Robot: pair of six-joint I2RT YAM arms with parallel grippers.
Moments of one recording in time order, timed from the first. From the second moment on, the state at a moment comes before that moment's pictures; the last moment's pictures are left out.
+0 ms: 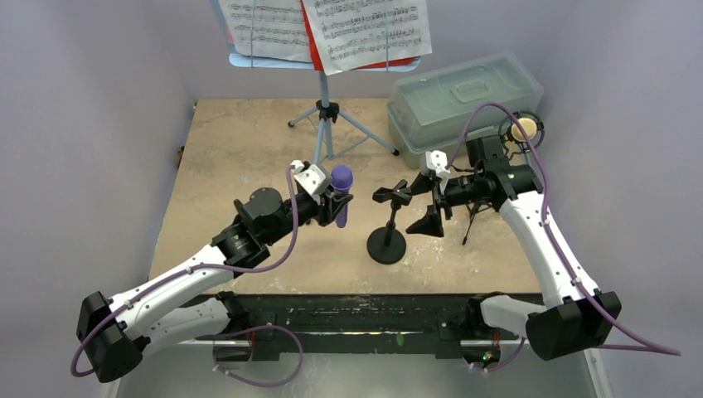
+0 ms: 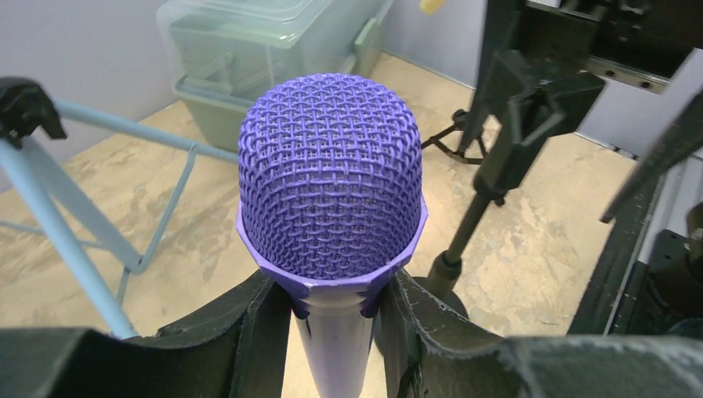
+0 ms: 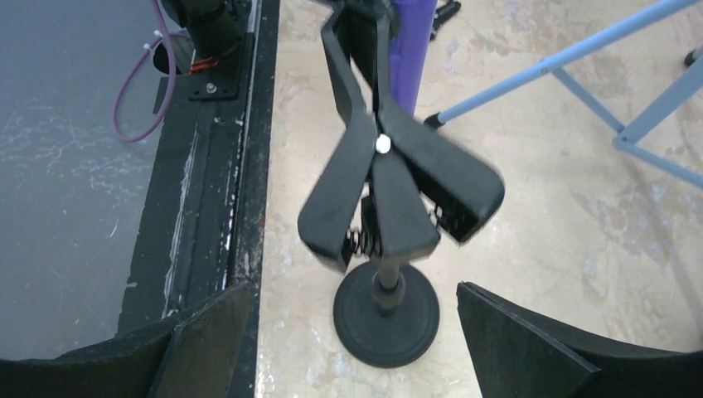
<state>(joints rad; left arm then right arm) -0.83 0.94 0.72 0.21 0.06 -0.02 0.23 1.21 1.24 -1.06 -1.08 -0.93</state>
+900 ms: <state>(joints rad) -0.65 0.99 0.73 -0.14 -0.32 -0.36 0.12 1.06 0.88 -0.84 -0.99 -0.88</state>
